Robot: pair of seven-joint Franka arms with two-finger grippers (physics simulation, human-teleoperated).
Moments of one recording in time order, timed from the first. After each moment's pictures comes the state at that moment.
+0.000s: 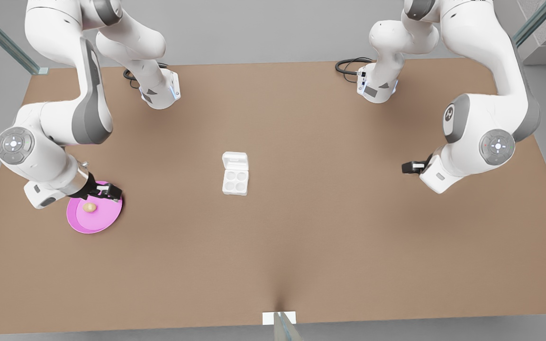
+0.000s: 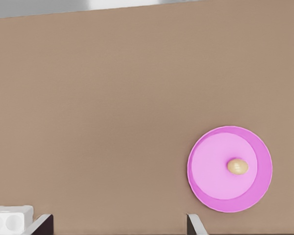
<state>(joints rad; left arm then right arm) -0.19 0.27 0.06 -1.46 -0.01 1.47 -0.11 -0.06 0.22 0.15 -1.53 -0.10 1.77 0.20</state>
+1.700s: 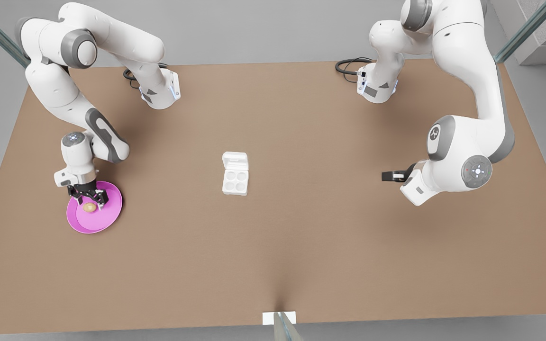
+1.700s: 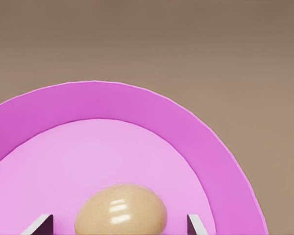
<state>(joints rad) -0.20 0.37 0.05 -1.44 -0.15 1.50 -0.11 -0.35 0.56 -0.05 -2.41 -0.07 3.52 -0.06</state>
